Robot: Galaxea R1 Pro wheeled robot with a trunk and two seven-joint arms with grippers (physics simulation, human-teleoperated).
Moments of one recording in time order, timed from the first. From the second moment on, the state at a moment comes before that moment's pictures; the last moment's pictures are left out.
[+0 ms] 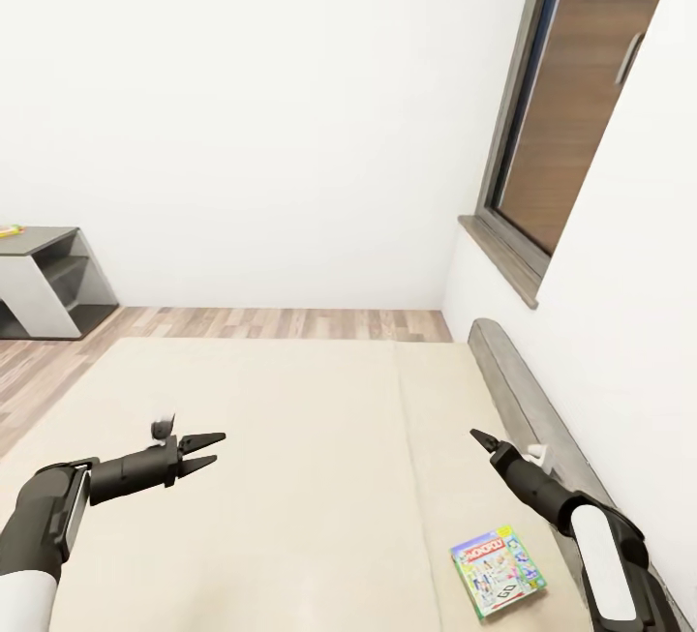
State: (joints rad) left arm -0.55 0.20 0.51 -0.91 -0.19 1.02 -1.43; right arm -0.29 0.02 -0.40 -1.34 -0.71 0.73 0.12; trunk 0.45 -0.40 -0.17
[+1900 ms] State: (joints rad) left arm -0.55 0.20 0.51 -0.92 -0.19 1.02 -1.43; right arm -0.29 0.02 -0.37 -1.35 -0.70 0.73 0.10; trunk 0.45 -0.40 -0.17
